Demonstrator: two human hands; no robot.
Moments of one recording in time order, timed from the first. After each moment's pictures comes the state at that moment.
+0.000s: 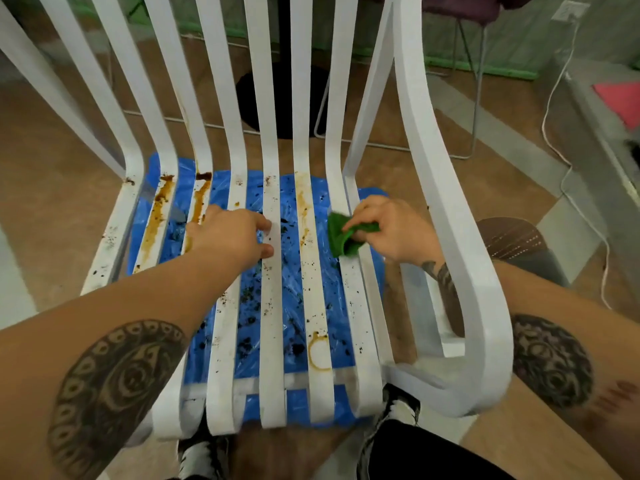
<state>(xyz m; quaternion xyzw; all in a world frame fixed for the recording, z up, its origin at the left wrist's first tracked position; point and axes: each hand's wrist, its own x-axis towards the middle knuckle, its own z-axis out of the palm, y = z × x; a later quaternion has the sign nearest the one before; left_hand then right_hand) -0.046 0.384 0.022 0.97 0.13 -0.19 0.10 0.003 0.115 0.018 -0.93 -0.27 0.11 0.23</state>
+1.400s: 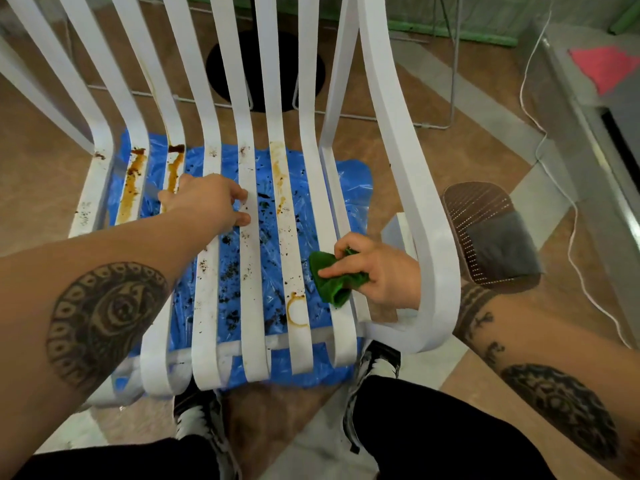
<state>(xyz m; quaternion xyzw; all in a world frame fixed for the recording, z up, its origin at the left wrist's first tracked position) -0.042 0.382 0.023 0.97 0.13 -0.21 0.09 -0.105 0.081 -0.003 -0.86 -0.36 0.16 0.31</state>
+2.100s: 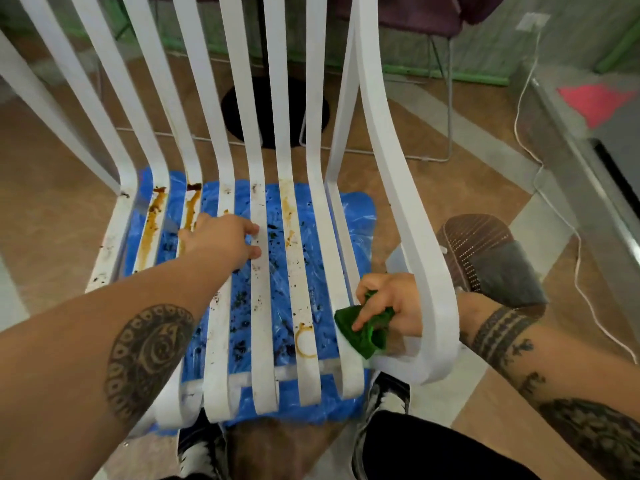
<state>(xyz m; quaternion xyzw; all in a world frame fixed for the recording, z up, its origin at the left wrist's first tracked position) -0.050 0.378 0.028 0.96 0.14 -0.20 0.10 -0.093 0.051 0.012 -0.83 -0.40 0.26 0.29</state>
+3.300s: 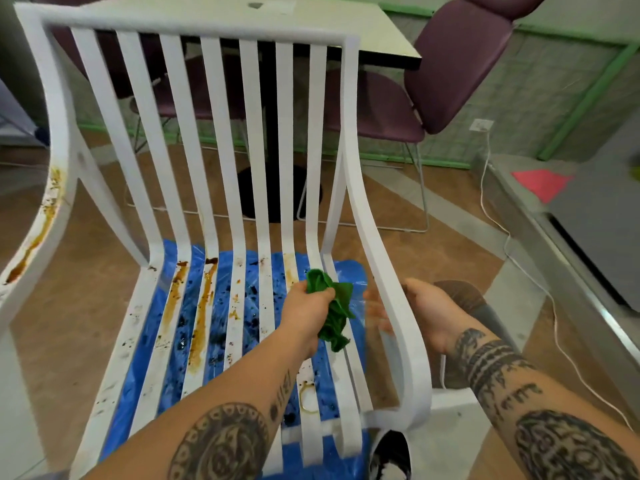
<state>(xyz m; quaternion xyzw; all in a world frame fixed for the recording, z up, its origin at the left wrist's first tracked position) -0.090 0.265 0.094 0.60 0.28 -0.14 0.74 -0.077 0.064 0.116 -0.57 0.20 0.29 0.74</state>
